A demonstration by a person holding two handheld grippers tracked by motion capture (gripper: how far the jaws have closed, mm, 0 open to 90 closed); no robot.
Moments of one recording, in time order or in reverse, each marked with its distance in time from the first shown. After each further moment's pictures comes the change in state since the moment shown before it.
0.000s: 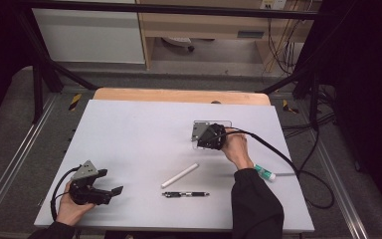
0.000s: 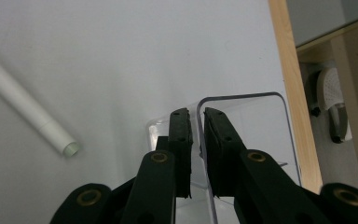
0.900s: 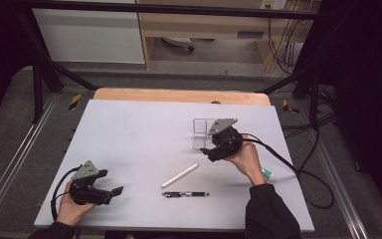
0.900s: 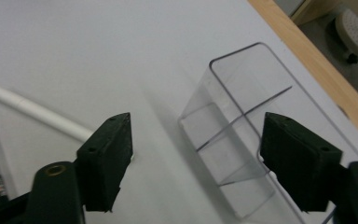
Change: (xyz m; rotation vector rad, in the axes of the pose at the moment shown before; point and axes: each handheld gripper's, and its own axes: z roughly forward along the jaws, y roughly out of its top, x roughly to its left) left arm -0.001 0.001 0.001 0.014 -0.003 -0.002; right arm 0.014 -0.028 -0.044 -0.102 0.039 0.473
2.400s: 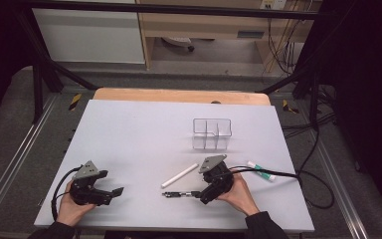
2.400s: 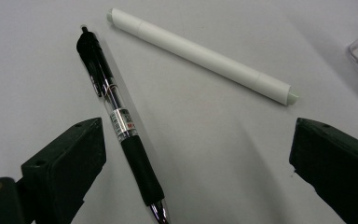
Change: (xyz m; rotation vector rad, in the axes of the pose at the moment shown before) left arm 0.000 0.000 0.000 0.016 -0.005 -0.009; right arm 0.078 -0.055 0.035 0.071 0.229 0.057
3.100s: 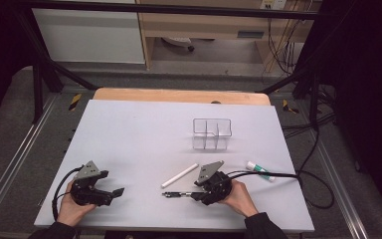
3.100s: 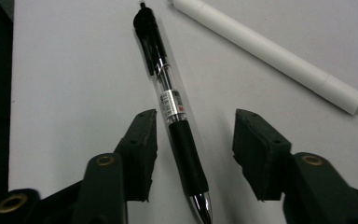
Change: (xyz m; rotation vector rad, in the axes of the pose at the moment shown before) left arm -0.002 0.001 0.001 0.011 0.000 0.009; right arm 0.010 -0.008 0.004 0.006 0.127 -0.132
